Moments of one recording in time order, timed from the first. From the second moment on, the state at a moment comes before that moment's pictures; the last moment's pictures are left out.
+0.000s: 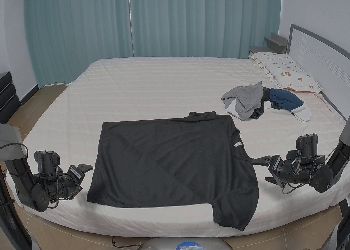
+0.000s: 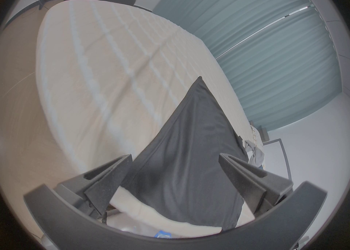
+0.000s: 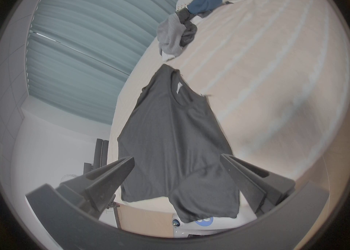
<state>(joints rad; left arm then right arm) 0.05 2.04 -0.25 -1.12 -0.17 -0.94 0.14 1.96 -0.44 -0.87 0.30 0.84</state>
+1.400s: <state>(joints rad) -0.04 2.25 -0.36 -1.13 -0.03 -0.85 0.14 2.03 -0.38 -0.97 0.28 0.82</state>
